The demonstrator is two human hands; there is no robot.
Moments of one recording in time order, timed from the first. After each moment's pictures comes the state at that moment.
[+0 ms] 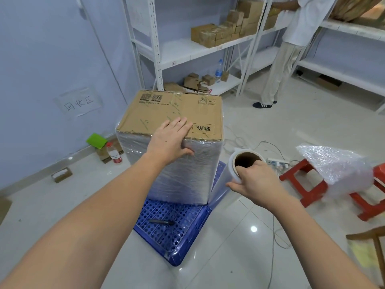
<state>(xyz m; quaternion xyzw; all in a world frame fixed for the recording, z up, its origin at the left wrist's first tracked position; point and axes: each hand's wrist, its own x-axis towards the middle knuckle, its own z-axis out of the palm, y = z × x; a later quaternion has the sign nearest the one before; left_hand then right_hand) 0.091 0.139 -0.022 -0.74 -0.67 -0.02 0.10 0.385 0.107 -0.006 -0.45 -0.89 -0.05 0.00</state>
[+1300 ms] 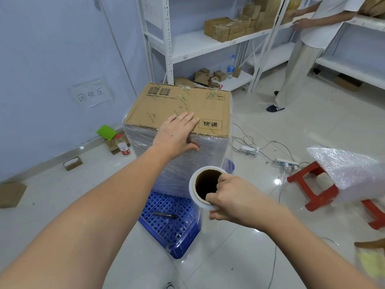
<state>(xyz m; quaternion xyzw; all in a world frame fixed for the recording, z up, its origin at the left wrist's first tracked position) 0.093 0.135 -0.020 -0.73 -0.68 -0.03 0.10 0.343 0.068 0.005 -0.12 -0.99 -0.04 0.01</state>
